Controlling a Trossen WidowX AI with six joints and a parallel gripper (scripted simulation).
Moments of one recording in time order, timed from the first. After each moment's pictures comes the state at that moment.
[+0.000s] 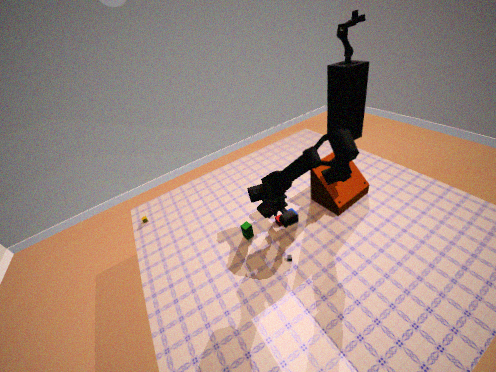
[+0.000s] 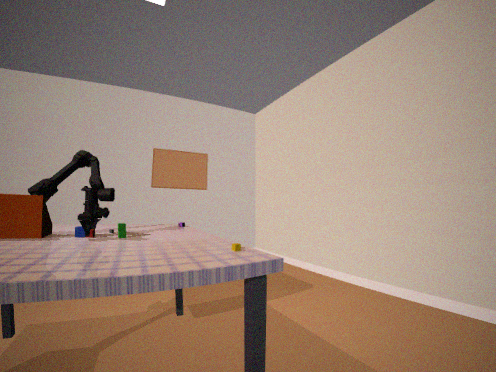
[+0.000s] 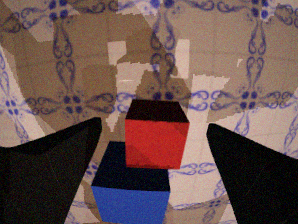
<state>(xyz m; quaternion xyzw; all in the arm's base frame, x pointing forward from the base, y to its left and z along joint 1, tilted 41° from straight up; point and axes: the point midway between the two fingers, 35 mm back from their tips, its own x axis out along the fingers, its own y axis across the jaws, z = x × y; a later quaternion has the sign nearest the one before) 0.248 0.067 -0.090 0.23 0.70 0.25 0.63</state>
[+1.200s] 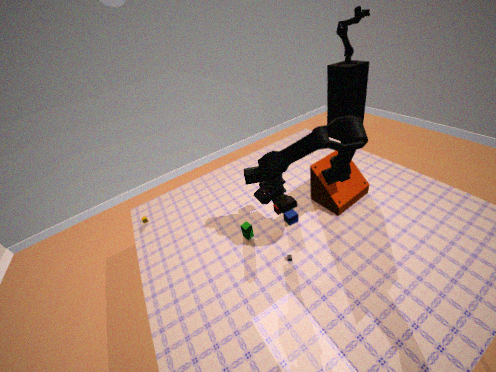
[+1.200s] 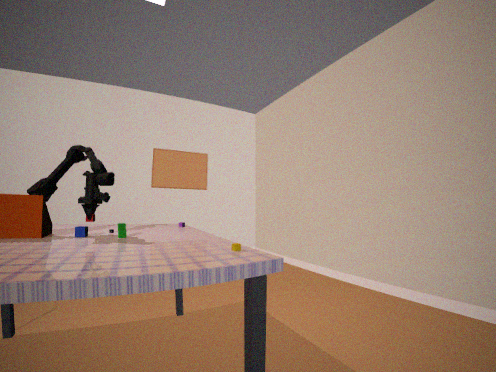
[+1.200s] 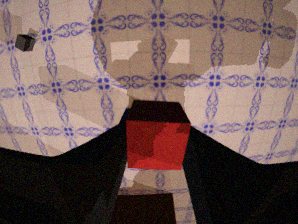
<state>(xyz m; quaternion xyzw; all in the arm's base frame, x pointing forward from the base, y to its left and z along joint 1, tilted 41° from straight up) 0.255 0.020 -0.036 0.23 0.70 0.25 0.63</state>
